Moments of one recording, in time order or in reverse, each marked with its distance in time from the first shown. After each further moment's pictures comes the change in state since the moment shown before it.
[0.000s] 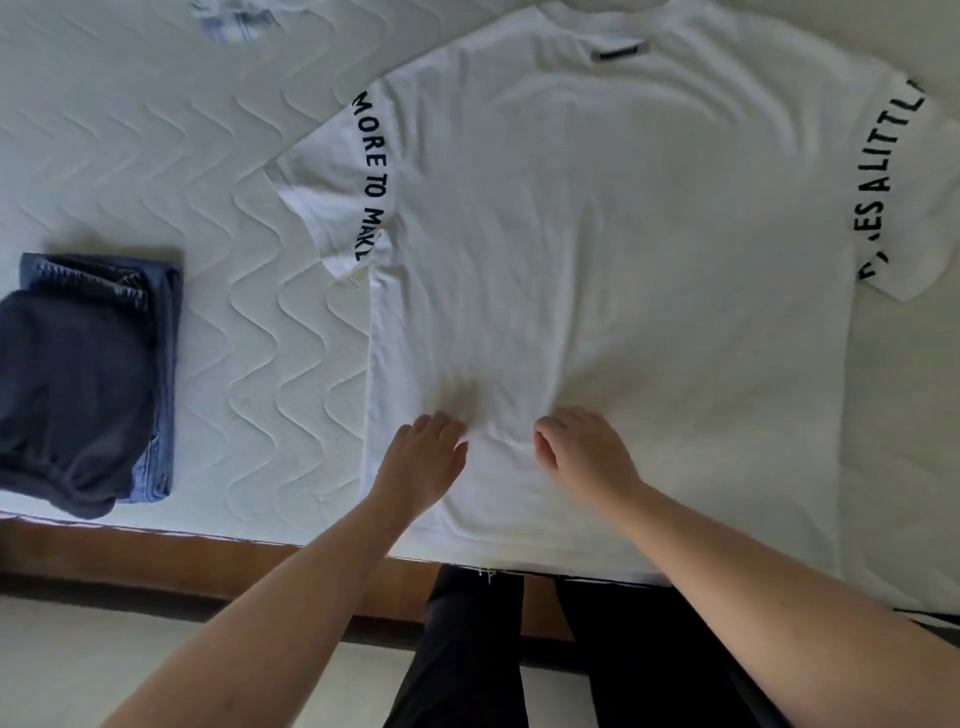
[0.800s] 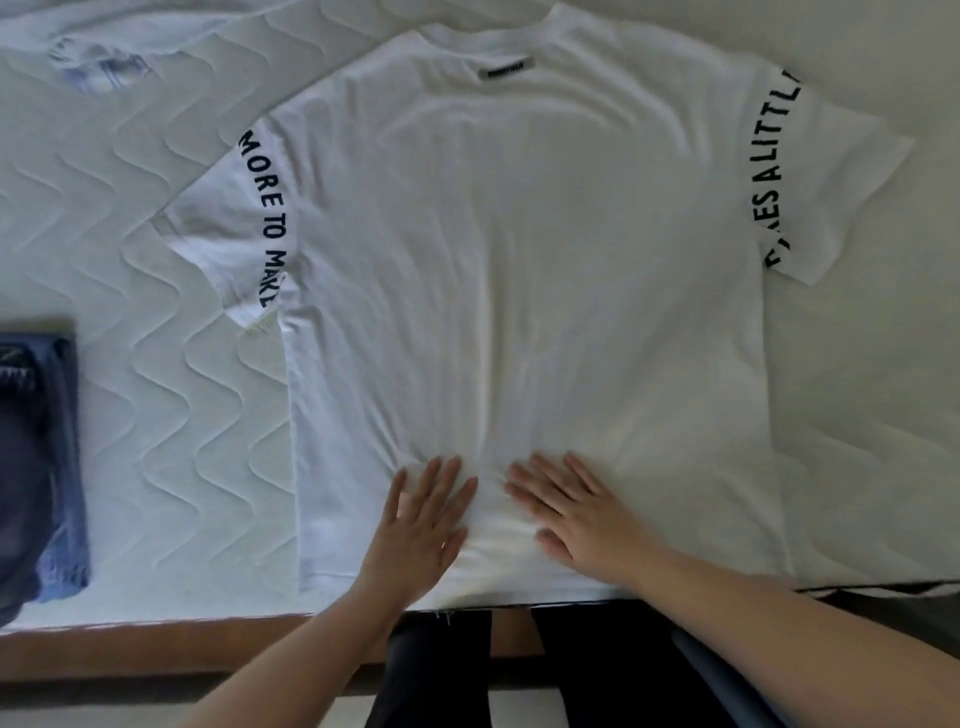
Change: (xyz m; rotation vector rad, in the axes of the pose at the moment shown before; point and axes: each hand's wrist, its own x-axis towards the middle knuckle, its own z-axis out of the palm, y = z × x) left_hand -0.017 0.034 0.077 0.215 0.035 0.295; right_hand -0.085 0.070 0.034 -0.207 -0.143 -0.260
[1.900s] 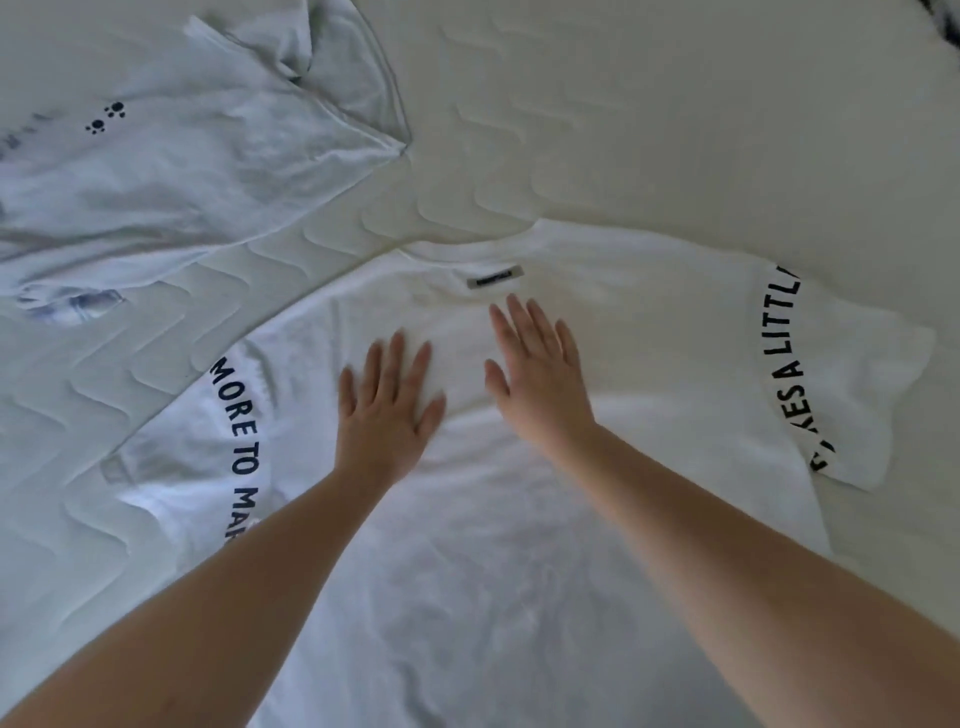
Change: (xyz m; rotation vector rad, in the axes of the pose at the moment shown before) left_hand 0.334 -0.197 -0.114 -0.063 0.155 -0.334; right_hand 0.299 0.196 -0.160 0.104 0.309 0.669
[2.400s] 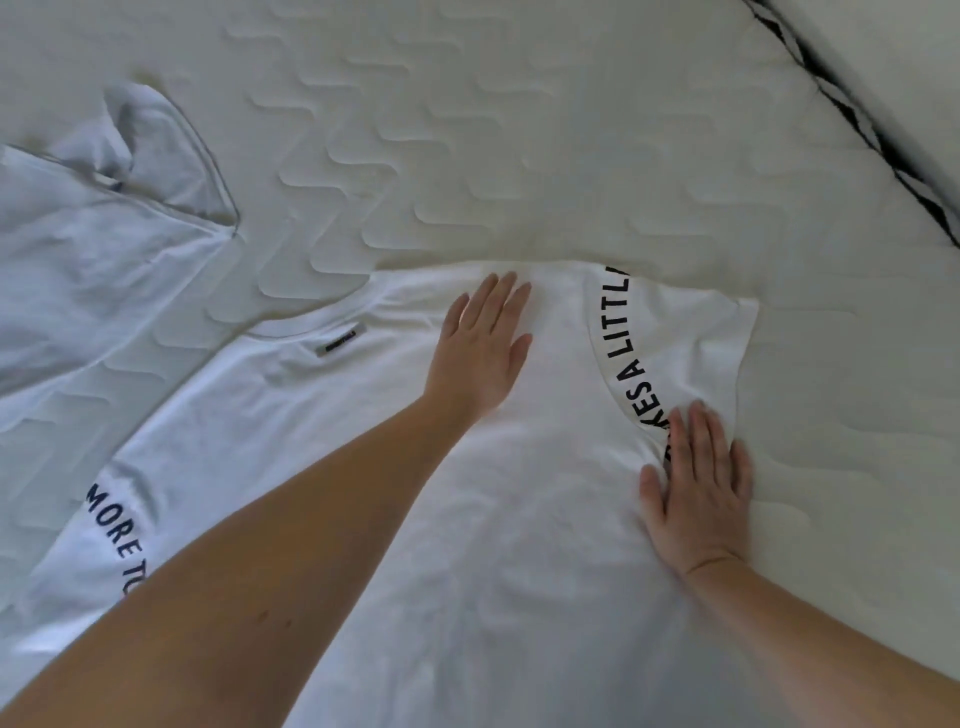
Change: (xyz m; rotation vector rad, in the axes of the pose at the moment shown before) left_hand 0.115 0.255 -0.042 -0.018 0.055 0.519; right_hand -0.175 0.233 -0.002 -0.018 0.083 0.582
